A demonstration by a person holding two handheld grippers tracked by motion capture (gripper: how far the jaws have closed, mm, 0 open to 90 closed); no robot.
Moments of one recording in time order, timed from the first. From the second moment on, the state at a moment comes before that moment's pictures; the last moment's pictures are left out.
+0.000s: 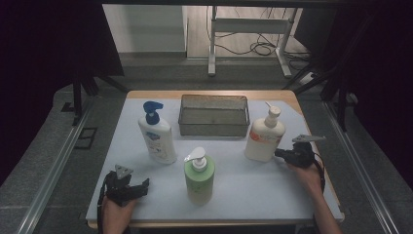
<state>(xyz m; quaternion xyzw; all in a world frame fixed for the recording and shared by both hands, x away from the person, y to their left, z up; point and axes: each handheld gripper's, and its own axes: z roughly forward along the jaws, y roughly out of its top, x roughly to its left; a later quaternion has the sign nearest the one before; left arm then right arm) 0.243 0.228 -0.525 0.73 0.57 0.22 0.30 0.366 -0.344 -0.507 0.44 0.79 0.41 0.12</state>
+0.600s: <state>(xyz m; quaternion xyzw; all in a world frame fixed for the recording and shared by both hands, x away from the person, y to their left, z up) 0.243 0.228 -0.525 0.73 0.57 0.22 0.30 0.344 -0.328 -0.504 0.41 0.81 0.40 0.11</state>
